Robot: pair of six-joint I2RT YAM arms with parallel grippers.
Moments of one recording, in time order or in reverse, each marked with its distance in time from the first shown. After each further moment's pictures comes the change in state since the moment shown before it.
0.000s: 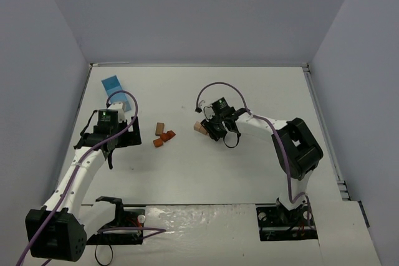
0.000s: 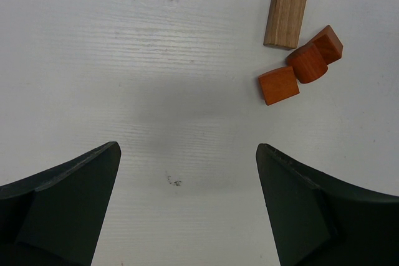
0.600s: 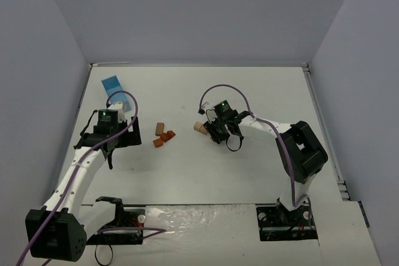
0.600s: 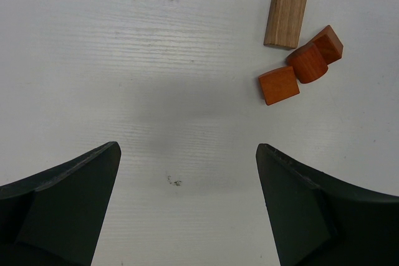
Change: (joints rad) left arm 0.000 0.000 0.000 0.000 0.000 0.000; right arm 0.000 -0.054 -0.064 0.008 0.014 0.049
